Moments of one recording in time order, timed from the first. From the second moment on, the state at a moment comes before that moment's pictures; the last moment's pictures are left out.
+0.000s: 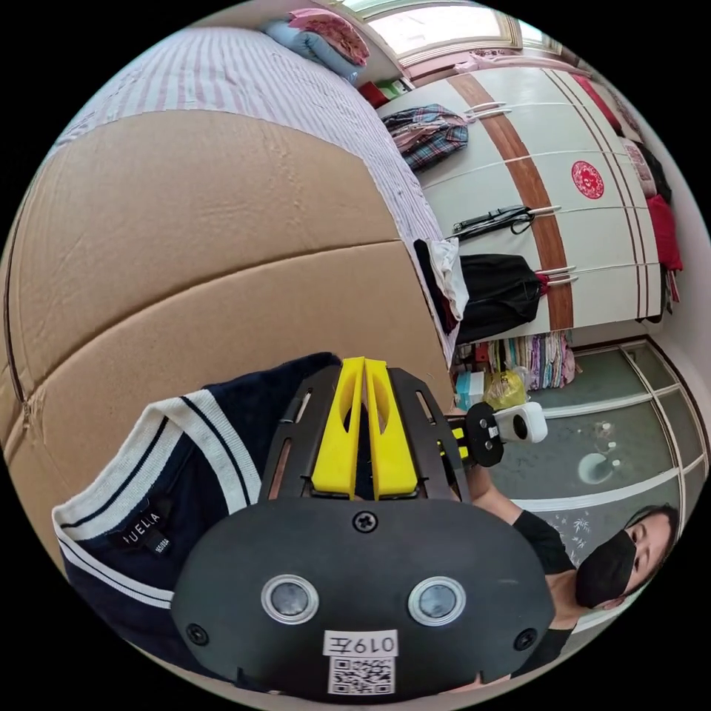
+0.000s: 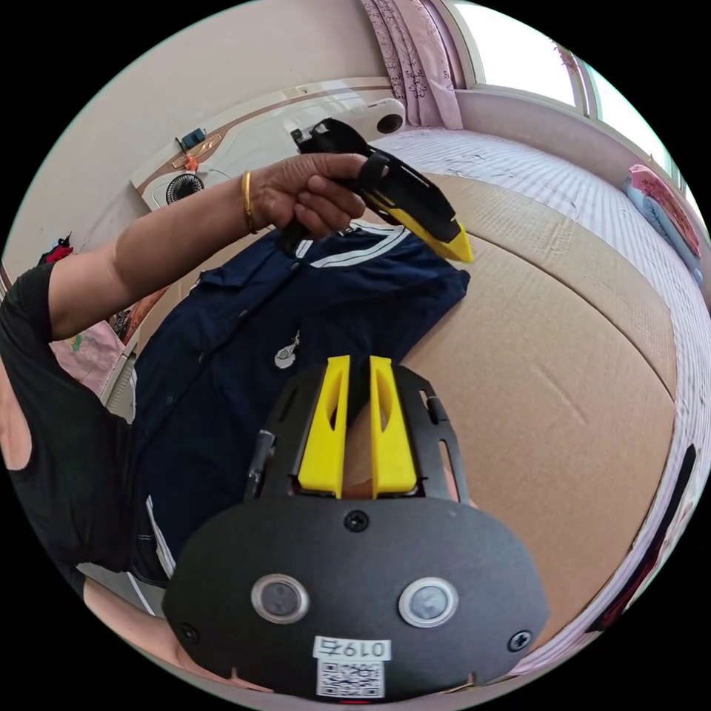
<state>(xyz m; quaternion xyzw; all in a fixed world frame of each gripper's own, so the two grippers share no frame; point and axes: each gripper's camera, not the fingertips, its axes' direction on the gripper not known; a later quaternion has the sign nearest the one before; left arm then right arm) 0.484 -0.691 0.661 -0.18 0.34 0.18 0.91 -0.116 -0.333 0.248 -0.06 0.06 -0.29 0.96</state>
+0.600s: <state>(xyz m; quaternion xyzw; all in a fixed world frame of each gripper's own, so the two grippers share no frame) 0.490 -0.502 0.532 -0.09 0.36 0.19 0.91 -0.160 -0.230 0.261 -0.06 0.07 -0.26 0.96</state>
